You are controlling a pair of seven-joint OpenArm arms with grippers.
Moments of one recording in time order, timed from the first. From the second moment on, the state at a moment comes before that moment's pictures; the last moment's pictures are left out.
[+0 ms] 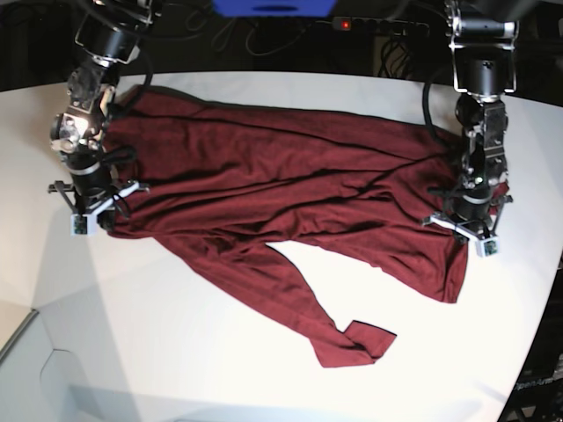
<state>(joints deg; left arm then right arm) -8.8 -16.6 -5.2 60.8 -18.4 0.3 14.0 0.9 1.5 28.9 78.5 -9.1 24.9 -15.1</state>
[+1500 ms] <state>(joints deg) -4.1 -14.8 -12.8 67.7 -18.2 0.5 14.0 1.0 1.6 29.0 78.5 -9.1 24.9 -15.1</state>
